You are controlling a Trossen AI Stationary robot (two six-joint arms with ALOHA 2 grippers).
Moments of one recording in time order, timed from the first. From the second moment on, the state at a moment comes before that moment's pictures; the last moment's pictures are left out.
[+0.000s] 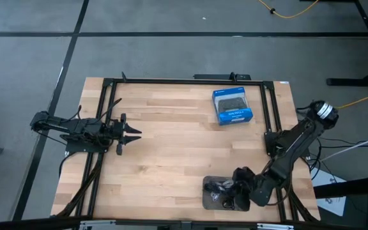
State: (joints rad) left arm -0.19 0.05 0.06 -0.13 -0.25 -0.13; right arm 0.89 1.45 0.84 -0.34 0.33 1.33
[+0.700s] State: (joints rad) left arm -0.19 0.05 0.06 -0.13 -0.28 -0.13; right arm 0.82 1.45 0.84 -0.23 0.32 1.19
